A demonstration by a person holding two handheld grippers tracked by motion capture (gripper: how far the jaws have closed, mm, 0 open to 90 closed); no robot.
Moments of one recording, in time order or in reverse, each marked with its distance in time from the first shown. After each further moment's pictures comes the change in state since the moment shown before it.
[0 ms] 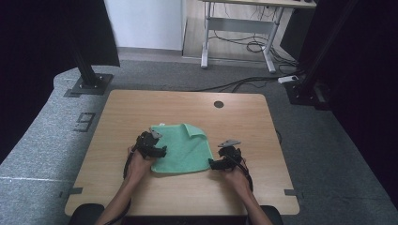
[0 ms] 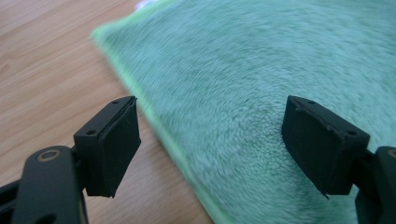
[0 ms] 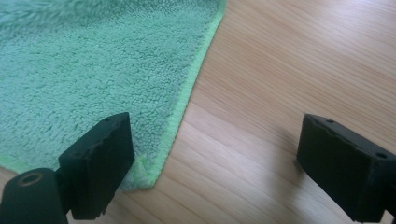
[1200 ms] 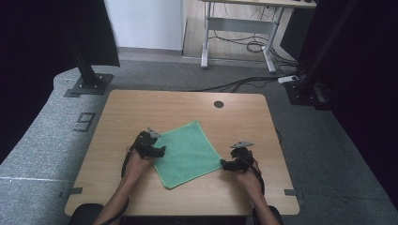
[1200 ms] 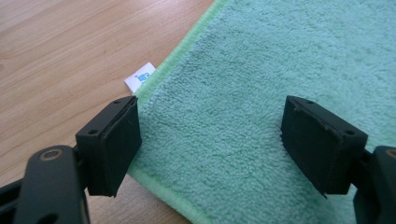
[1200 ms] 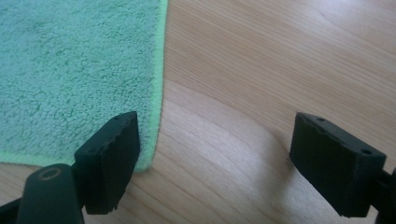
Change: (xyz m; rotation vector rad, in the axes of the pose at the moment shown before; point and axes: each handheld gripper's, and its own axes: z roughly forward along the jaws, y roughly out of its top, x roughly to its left) left arm 0.005 -0.001 0.002 -0.017 -0.050 0.005; right arm -0.029 -0.018 -0.021 0.016 -0.036 0.040
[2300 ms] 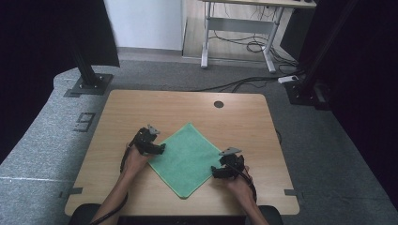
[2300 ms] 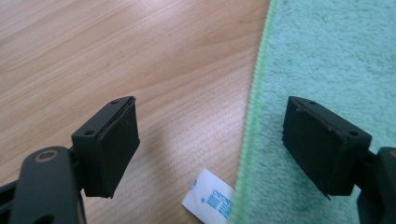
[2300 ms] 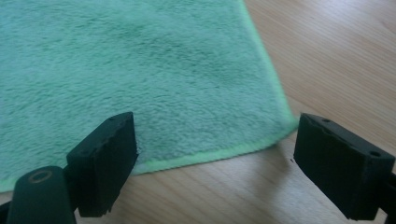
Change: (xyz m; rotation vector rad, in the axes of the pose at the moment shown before) left arm 0.011 0.007 0.006 0.014 -0.023 0.032; right arm 0.047 -0.001 -0.005 0.018 -0.026 -0.079
